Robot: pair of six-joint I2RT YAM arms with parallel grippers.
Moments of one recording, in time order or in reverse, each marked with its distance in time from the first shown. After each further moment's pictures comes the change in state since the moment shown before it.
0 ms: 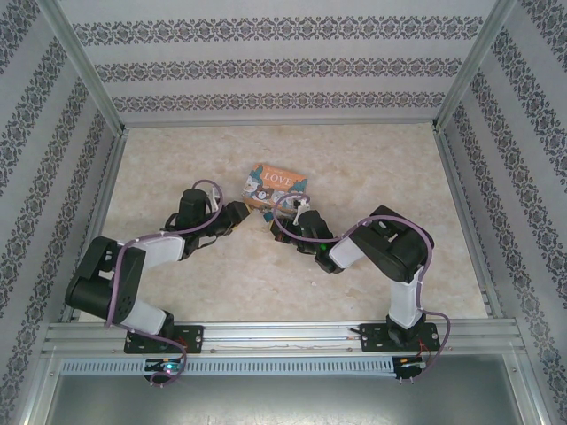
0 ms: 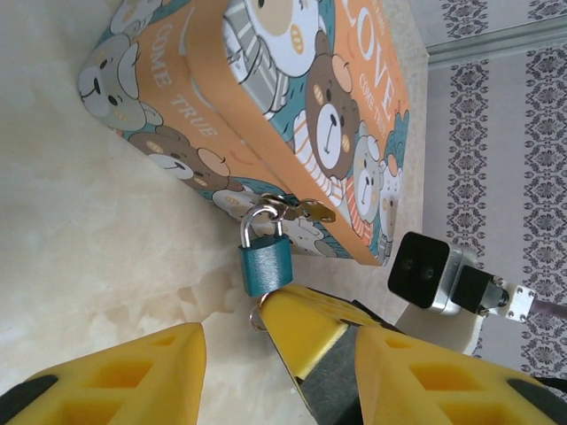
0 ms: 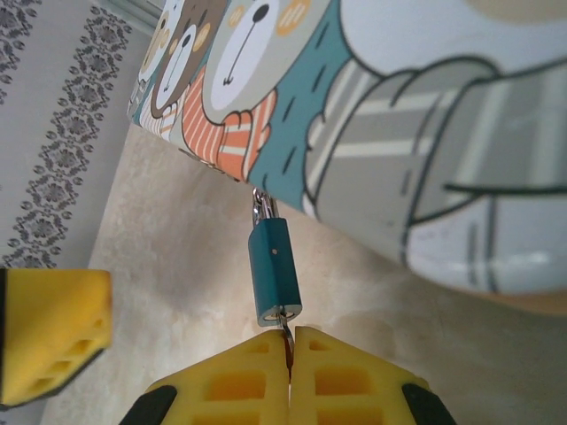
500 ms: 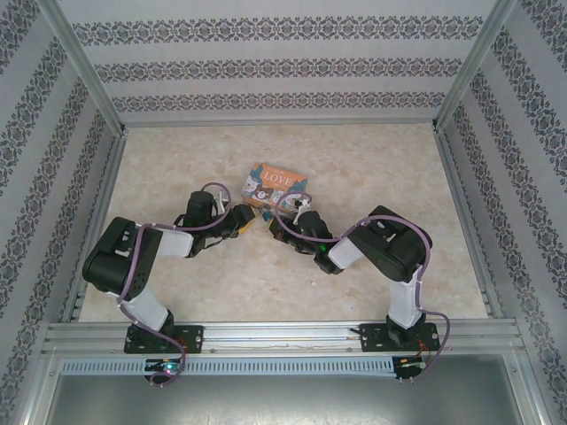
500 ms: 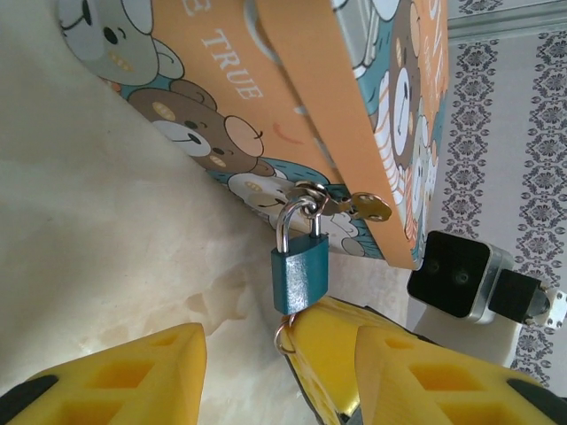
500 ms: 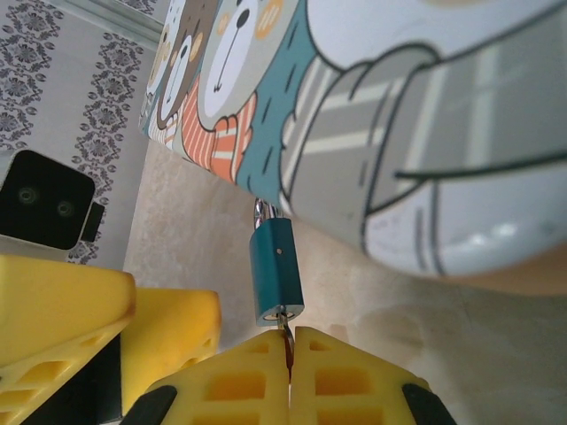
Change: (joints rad) left arm -0.019 0.173 0.015 0.151 0.060 -0.067; right arm 0.006 0.008 0.000 0.031 0.000 0.099
